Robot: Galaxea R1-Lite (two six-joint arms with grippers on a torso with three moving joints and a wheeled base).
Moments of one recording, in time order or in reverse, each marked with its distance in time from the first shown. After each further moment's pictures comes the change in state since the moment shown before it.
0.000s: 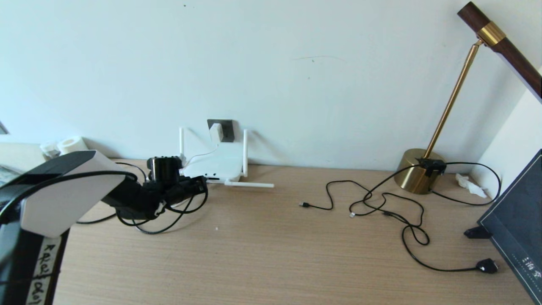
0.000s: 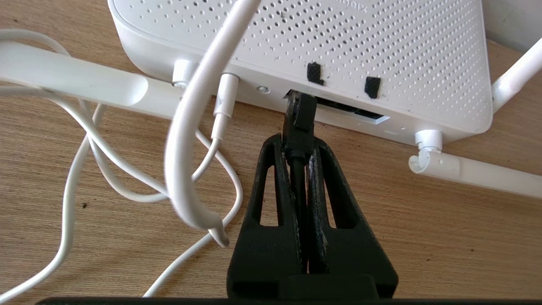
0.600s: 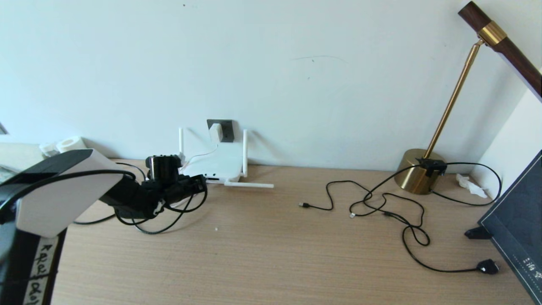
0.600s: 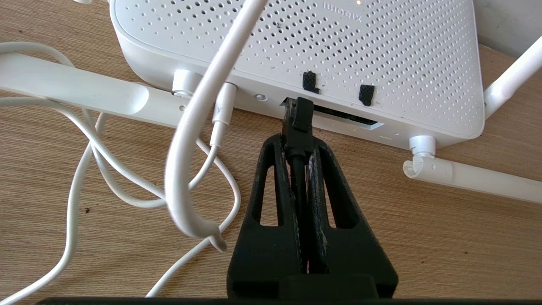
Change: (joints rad) left arm 0.000 -0.016 0.005 0.000 0.000 0.000; right arm 0.000 0.000 0.000 0.000 0.000 0.000
